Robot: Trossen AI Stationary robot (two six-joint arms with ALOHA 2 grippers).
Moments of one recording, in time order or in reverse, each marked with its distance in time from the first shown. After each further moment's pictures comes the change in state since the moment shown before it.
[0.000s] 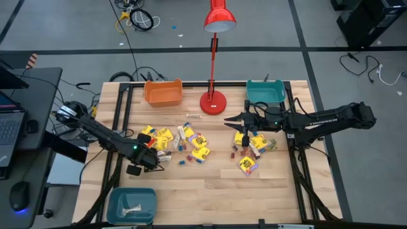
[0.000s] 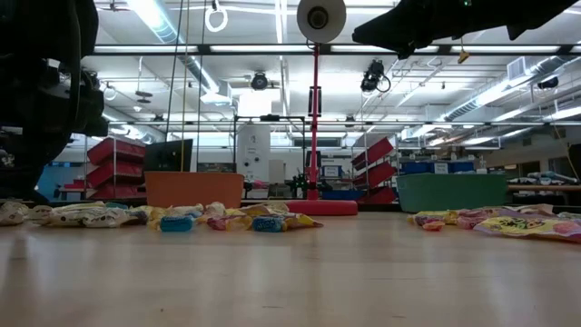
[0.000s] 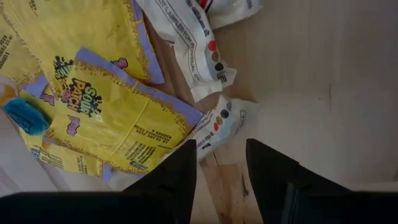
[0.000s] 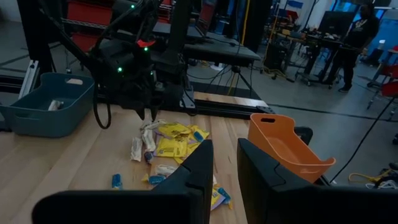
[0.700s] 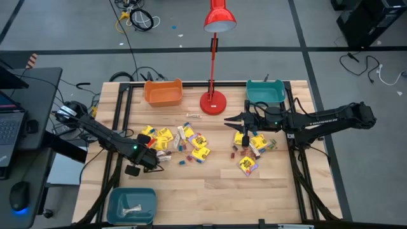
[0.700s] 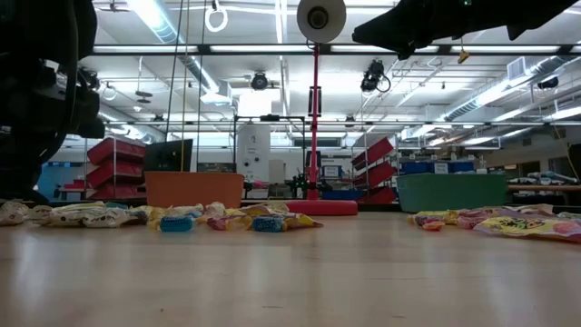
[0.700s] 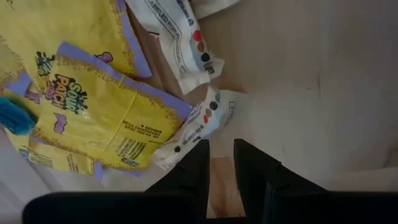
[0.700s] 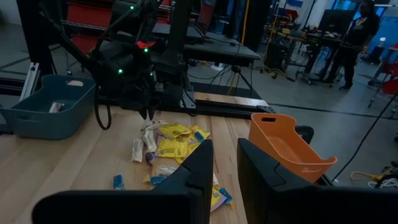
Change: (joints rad) left arm 0.000 0.000 0.002 -0.024 0.033 0.026; right arm 0.000 0.000 0.000 0.000 0.000 0.013
